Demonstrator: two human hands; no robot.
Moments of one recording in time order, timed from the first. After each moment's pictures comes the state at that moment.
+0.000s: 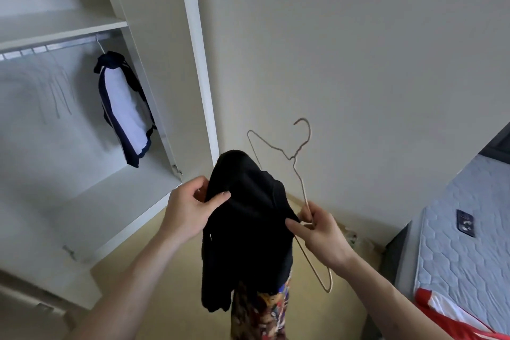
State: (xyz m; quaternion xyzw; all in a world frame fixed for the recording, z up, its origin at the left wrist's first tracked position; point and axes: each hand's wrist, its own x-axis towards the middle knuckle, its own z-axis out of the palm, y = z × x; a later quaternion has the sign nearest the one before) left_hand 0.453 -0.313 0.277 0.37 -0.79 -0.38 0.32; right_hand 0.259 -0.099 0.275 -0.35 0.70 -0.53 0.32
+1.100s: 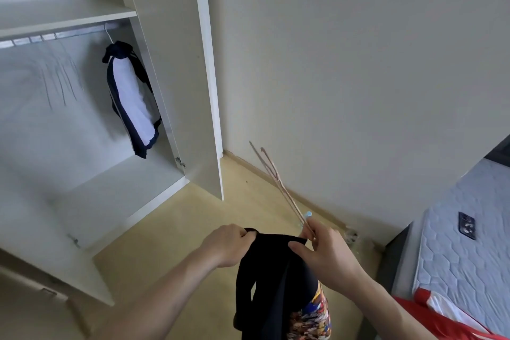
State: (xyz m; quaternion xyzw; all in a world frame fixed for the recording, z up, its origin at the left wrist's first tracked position) left_hand 0.433 -0.267 0.210 0.40 -0.84 -0.35 -0.09; right_hand 0.279 -0.078 0.257 -0.44 0.80 -0.34 0.19
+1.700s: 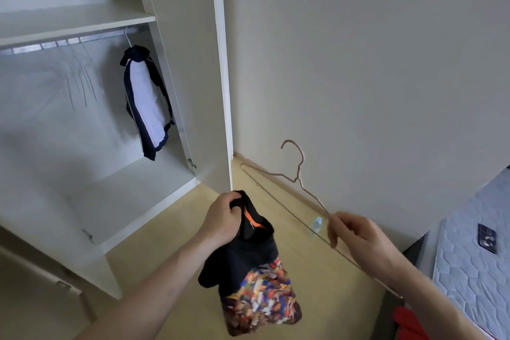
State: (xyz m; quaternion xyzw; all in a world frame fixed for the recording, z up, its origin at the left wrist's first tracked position) left_hand 0.441 -0.305 0.227 0.44 -0.77 -0.42 0.17; right_hand 0.245 -0.068 0.295 -0.46 0.78 -0.36 0.23
